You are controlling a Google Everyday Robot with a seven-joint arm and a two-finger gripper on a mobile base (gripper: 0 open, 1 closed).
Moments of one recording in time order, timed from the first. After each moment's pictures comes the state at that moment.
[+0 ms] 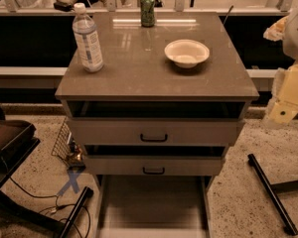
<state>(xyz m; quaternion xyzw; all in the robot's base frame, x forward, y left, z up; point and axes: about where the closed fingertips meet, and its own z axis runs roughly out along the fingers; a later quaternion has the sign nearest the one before) 0.439 -0.214 0.985 -0.60 0.78 -0.04 0.17</state>
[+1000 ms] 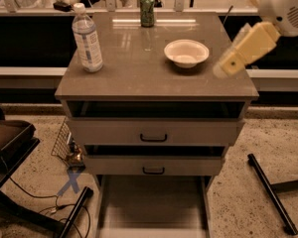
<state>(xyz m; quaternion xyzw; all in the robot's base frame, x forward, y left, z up) 0.519 -0.159 1.024 -0.53 0.76 0.06 0.38</state>
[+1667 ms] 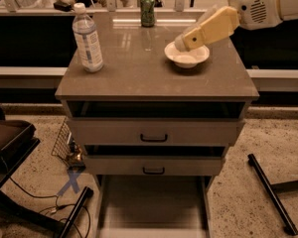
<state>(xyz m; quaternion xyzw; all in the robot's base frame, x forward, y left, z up) 0.559 -0.097 1.055 -0.47 0.70 0.17 0.52</state>
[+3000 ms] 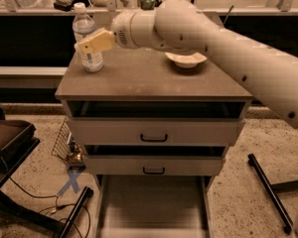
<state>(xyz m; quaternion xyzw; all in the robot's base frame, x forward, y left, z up) 0.710 0.123 0.958 -0.40 0.68 0.25 0.56</state>
